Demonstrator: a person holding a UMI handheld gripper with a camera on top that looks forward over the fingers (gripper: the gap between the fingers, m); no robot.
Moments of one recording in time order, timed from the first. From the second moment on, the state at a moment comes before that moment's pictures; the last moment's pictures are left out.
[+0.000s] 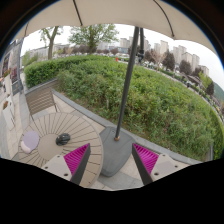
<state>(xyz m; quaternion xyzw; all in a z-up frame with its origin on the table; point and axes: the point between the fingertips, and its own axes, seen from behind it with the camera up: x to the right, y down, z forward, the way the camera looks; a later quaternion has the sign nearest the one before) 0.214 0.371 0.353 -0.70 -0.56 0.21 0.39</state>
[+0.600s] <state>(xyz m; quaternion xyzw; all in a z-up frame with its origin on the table) 0.213 0.198 0.301 -0.66 -0.61 0.26 0.34</state>
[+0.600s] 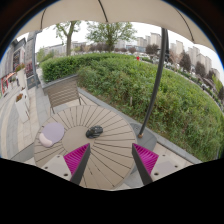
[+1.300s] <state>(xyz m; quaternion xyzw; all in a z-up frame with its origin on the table) 0.163 0.071 0.146 -0.62 -0.62 0.31 0.37</state>
